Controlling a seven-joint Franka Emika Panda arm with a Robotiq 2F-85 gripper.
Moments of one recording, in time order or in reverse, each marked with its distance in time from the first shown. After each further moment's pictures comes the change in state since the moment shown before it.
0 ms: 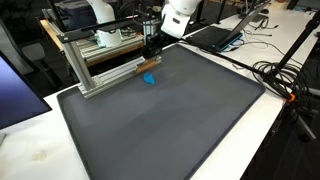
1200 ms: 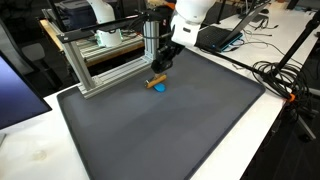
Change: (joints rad) arm -0.003 0.094 0.001 0.085 0.006 0.183 0.000
